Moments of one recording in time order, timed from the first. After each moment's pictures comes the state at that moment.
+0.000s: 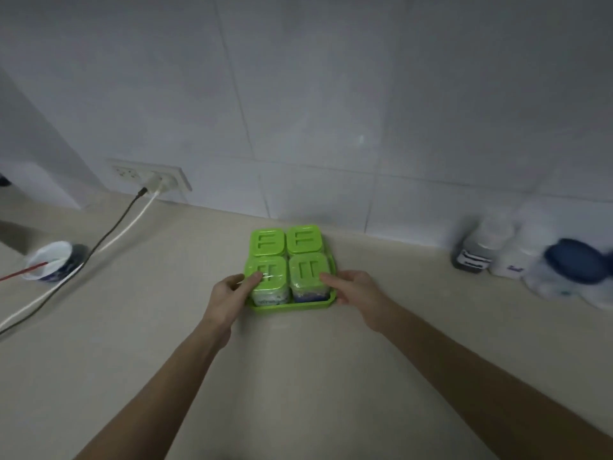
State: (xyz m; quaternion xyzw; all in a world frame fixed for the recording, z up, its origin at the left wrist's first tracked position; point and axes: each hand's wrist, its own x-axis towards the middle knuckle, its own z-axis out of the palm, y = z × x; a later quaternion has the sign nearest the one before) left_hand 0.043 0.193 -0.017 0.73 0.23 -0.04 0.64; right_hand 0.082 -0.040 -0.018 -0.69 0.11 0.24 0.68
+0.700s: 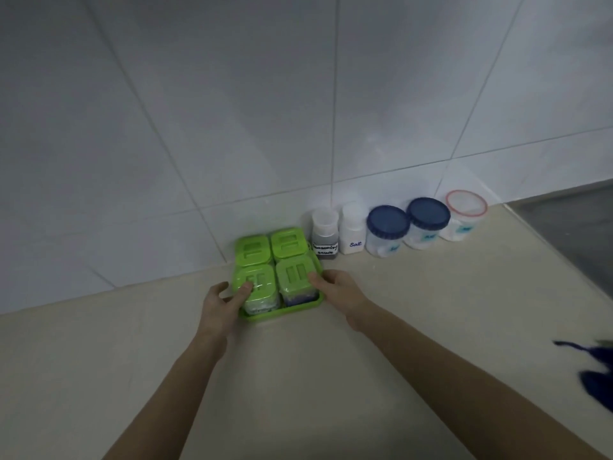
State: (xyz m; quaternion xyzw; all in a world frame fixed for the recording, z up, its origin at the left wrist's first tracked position) left_hand 0.110 -0.024 -0.027 0.78 0.12 -0.14 0.60; right_hand 0.054 -0.235 -0.026 -0.68 0.24 0.06 0.69
